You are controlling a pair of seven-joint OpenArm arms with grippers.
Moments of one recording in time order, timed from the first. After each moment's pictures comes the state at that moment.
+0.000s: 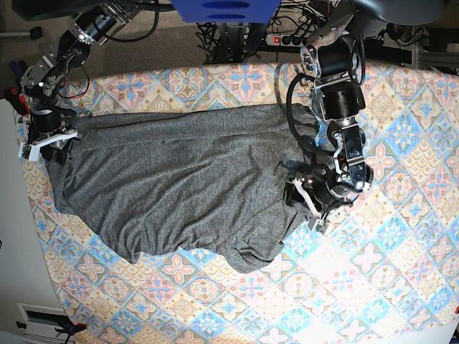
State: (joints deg) left arm -19.0 -0.8 -19.5 61.2 5.0 -40.8 37.4; right arm -6.5 3.6 48.9 95.6 14.3 33.7 -35.3
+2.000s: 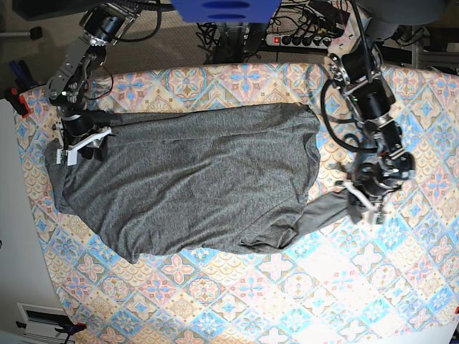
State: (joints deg) left arm -19.8 -10.7 -32.6 58.4 4.2 -38.8 37.5; right arm -7.0 3.7 37.4 87.5 14.4 33.6 -35.2
